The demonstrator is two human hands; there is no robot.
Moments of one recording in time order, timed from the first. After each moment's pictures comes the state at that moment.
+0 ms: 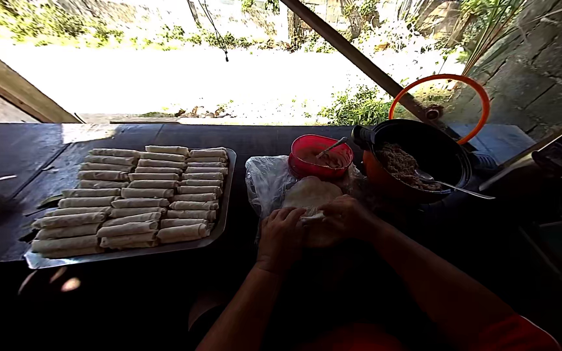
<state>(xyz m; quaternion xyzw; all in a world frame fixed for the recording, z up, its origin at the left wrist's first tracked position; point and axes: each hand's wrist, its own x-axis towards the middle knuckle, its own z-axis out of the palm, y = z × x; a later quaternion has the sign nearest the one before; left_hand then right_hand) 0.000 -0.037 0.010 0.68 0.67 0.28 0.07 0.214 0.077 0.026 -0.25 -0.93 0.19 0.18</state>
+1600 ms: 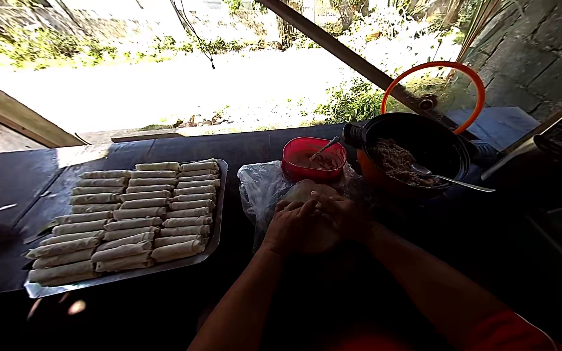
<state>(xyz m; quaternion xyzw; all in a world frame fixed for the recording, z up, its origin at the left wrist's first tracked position) 0.000 0.018 -0.001 0.80 0.56 0.23 -0.03 0.207 0.078 0.008 -0.28 -0.92 0.10 0.26</state>
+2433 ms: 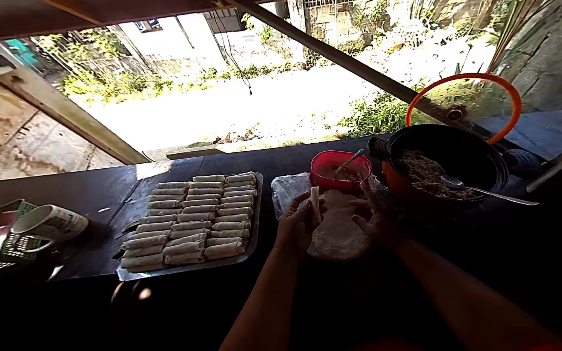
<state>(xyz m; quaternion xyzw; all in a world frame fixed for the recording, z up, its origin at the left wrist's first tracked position) -0.028 0.015 0.043 0.24 0.40 0.66 0.59 0.211 0.088 -0.007 -0.35 -0.78 0.36 0.36</state>
